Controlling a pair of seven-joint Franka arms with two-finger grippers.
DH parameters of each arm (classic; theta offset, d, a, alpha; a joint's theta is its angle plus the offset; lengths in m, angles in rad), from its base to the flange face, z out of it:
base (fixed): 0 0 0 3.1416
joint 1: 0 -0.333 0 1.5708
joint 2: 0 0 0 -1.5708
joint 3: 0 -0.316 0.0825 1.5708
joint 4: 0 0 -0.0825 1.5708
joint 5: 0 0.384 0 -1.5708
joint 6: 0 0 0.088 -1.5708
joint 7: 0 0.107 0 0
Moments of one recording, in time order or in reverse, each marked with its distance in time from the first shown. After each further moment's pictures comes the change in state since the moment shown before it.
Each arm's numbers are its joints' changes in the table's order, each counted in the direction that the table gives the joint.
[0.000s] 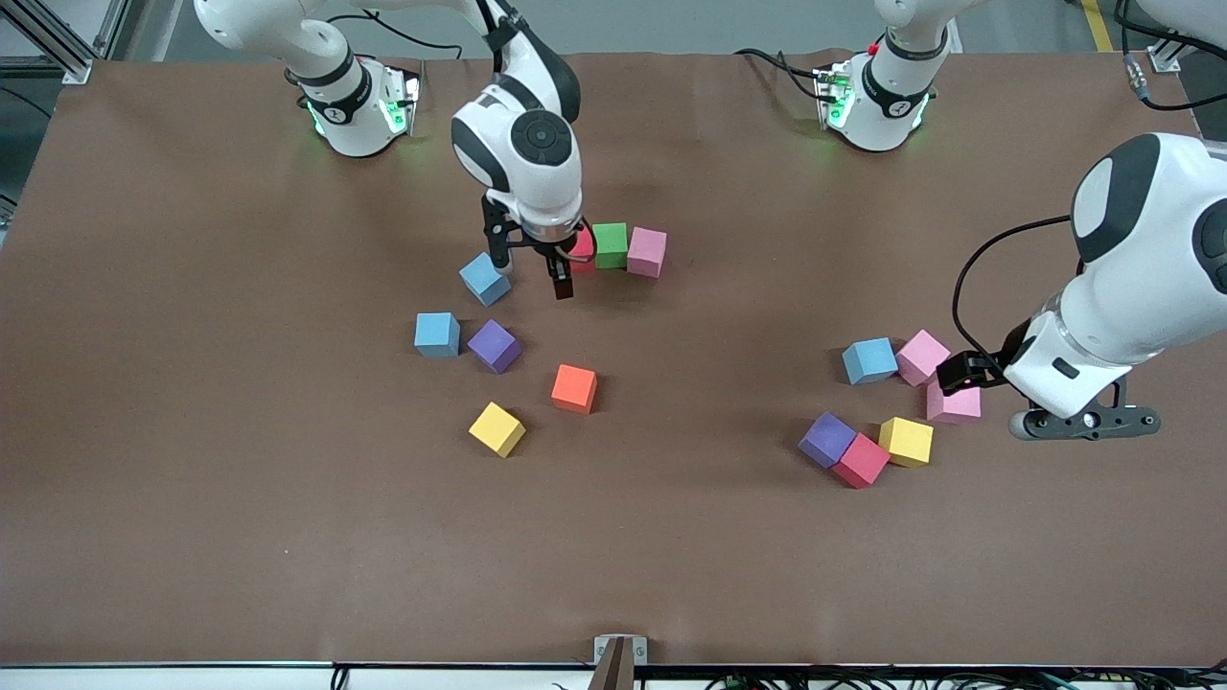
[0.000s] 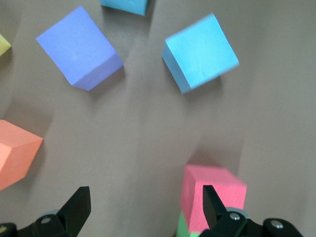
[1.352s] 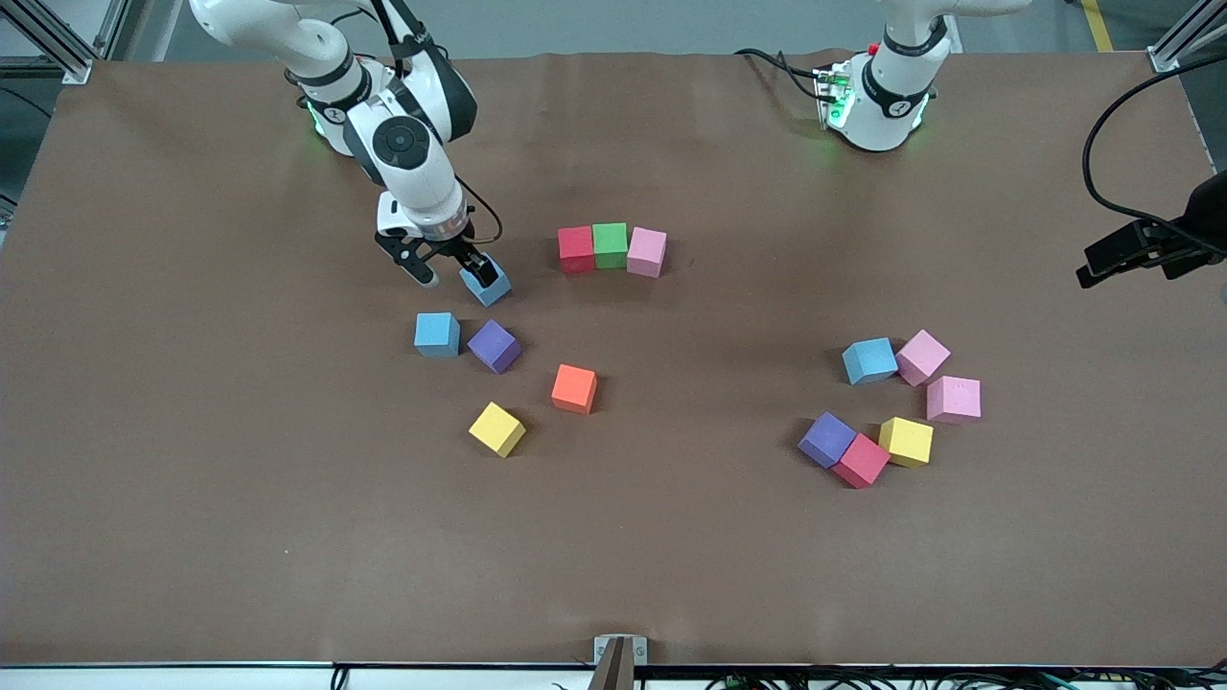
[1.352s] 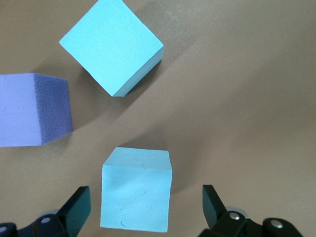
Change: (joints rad) left arm 0.439 -0.292 -0.706 0.010 -0.270 0.262 0.212; right arm 0.186 -0.242 0.002 0.529 0.007 -0.382 -0.715
